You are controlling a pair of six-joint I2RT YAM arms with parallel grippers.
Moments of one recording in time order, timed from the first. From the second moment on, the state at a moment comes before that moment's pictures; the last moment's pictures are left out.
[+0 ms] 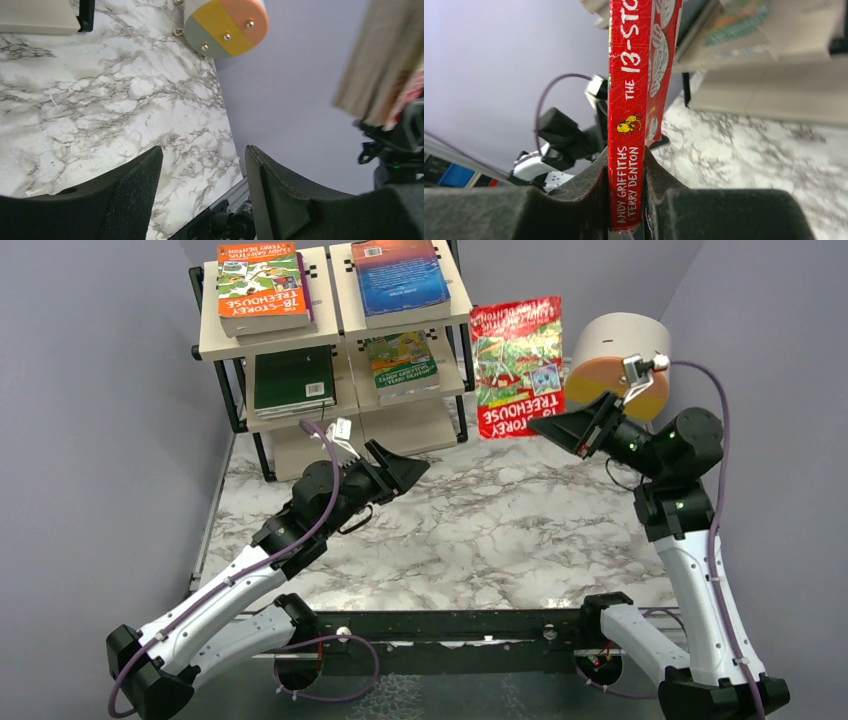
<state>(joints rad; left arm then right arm) -0.76 0.84 0.76 -0.05 -0.05 -1.02 0.11 0.85 1.01 -0.03 -0.84 0.91</state>
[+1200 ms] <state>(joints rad) -0.76 0.79 0.76 -0.17 -0.10 -1.00 0.38 2.05 2.51 0.07 -0.81 1.58</state>
